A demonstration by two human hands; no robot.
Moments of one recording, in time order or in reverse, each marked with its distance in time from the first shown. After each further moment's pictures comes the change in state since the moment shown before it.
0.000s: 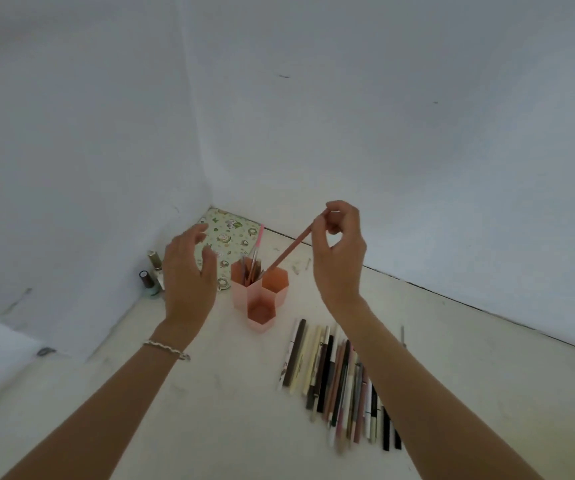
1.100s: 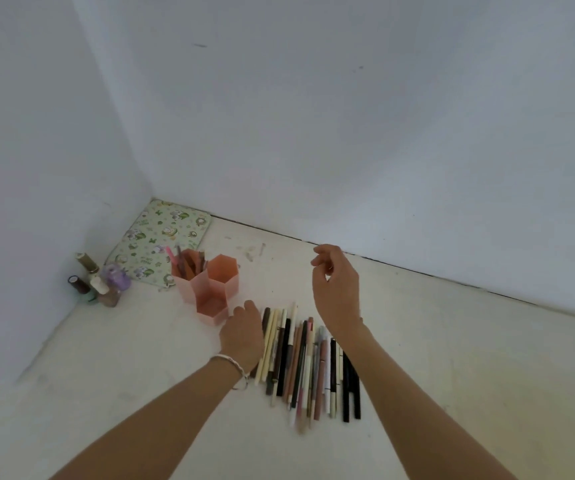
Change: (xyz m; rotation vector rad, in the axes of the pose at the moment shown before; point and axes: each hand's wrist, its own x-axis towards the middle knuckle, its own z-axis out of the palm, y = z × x) left_hand -0.119 0.046 0.117 0.560 -0.935 -0.113; right_hand -0.041 0.074 -0.094 -0.321 -0.134 0.284
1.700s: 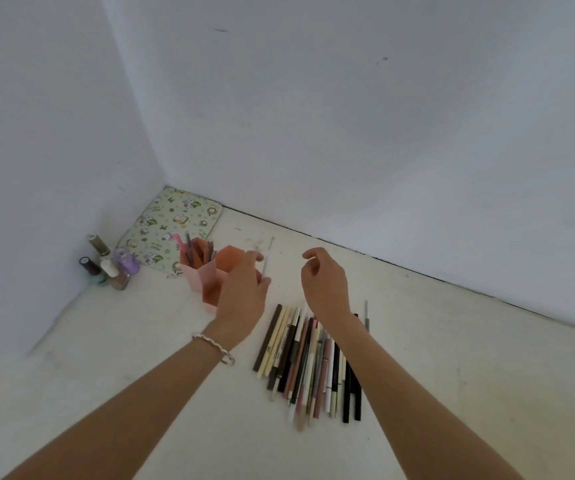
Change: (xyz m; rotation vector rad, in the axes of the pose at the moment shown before) left_hand 0.008 0.006 -0.056 -0.562 0.307 0.051; right_hand 0.010 0.014 0.028 -0.162 -0.212 0.096
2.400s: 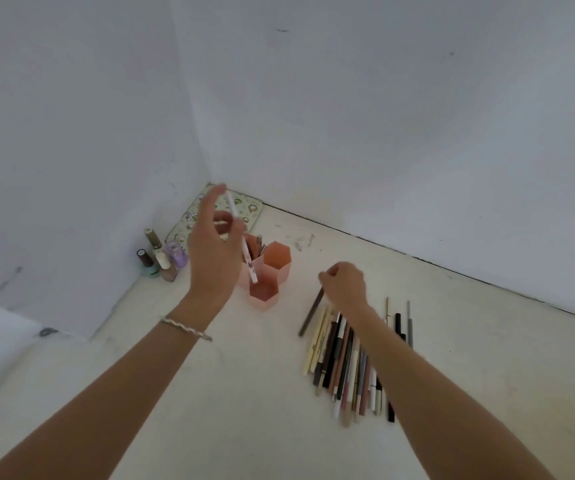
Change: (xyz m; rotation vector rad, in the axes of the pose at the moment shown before) left_hand 0.011 -0.016 -0.113 -0.498 0.397 0.114; right_hand 0.007 -0.009 0.047 -0.168 -0.139 0.248
